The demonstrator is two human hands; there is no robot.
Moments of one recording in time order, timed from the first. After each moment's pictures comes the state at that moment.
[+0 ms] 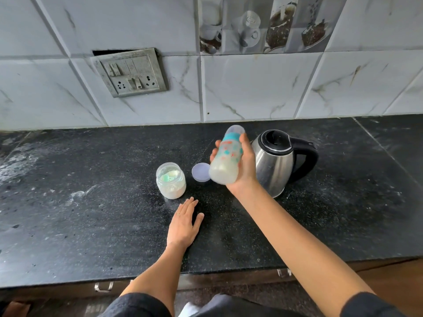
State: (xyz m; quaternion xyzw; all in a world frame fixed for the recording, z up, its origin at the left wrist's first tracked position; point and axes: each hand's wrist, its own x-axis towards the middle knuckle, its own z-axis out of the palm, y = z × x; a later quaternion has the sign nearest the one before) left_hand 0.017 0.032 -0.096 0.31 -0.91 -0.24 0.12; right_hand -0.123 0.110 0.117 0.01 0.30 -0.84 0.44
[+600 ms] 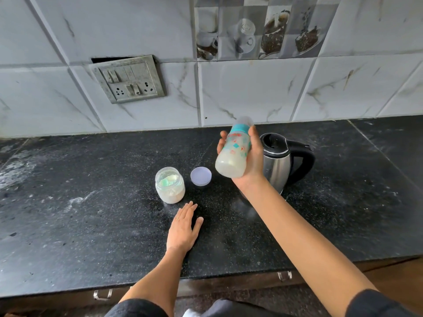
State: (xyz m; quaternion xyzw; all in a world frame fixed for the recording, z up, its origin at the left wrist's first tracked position) left_hand 0.018 0.031 -0.096 0.31 -0.91 -0.25 0.11; right_hand -0.137 0.117 0.130 -0.06 0.24 -0.86 0.44
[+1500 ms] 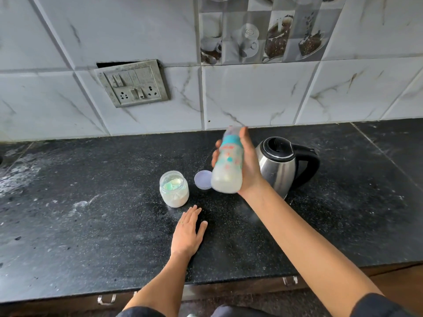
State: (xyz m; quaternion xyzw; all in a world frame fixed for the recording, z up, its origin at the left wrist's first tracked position) left_hand 0.019 0.031 -0.092 0.31 -0.90 -0.27 0.11; right_hand -0.134 0.104 0.133 -0.02 0.30 -0.82 0.49
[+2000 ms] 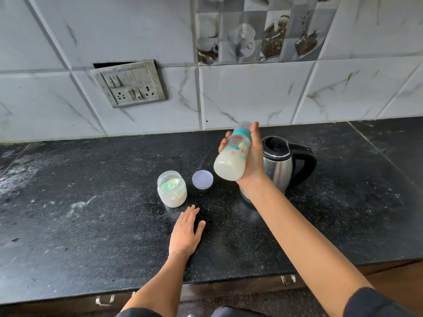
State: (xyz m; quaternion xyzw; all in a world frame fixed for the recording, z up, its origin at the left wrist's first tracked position) left_hand 0.018 0.032 -0.092 0.31 -0.90 -0.27 0.11; right_hand -0.141 0.110 0.142 -0.02 0.30 -0.84 0.45
